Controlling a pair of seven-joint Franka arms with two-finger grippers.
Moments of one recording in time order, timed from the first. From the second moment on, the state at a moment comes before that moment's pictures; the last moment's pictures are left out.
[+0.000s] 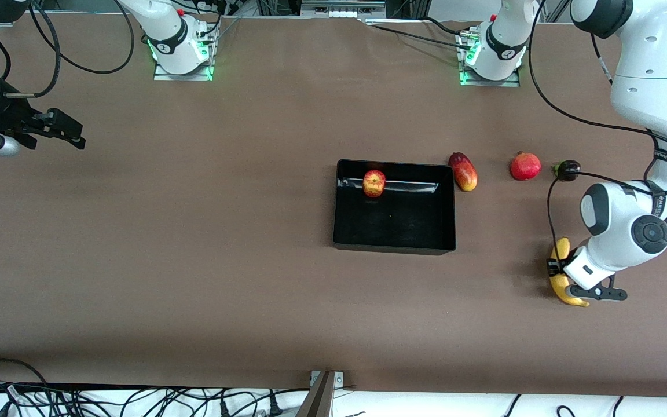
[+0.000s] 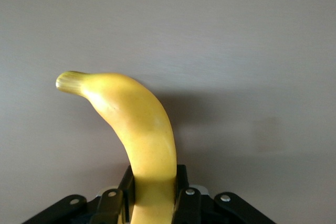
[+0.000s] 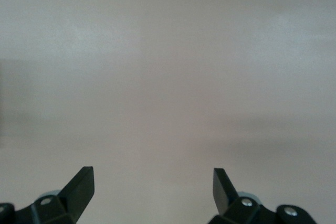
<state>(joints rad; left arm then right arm) 0.17 0.75 -0.10 -1.57 0.12 2.34 0.05 0.06 -0.05 -0.04 -1.74 0.00 1.69 0.02</state>
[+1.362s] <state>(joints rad) -0.07 0.63 -0.46 -1.59 0.17 2.07 -0.56 0.06 -0.05 -0.04 -1.74 0.00 1.69 0.02</state>
